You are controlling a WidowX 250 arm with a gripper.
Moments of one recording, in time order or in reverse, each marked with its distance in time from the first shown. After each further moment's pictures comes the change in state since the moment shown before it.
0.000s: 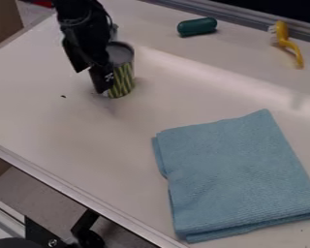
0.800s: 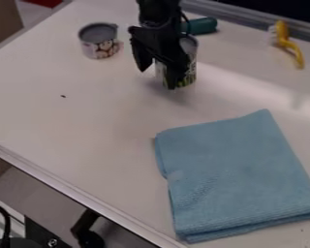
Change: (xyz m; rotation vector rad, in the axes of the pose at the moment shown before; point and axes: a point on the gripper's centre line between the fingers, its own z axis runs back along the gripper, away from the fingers) arm 0.078 -0.057 -0.017 0.022 -0.061 0.140
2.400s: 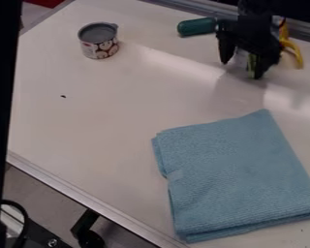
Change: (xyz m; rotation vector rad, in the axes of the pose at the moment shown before) arm 0.090 -0.078 -0.019 -0.052 0.004 0.045
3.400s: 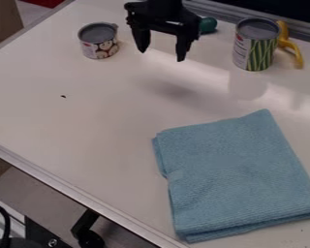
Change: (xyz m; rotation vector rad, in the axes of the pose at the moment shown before) arm -0.075 0.091 0.066 0.033 0.050 0.314
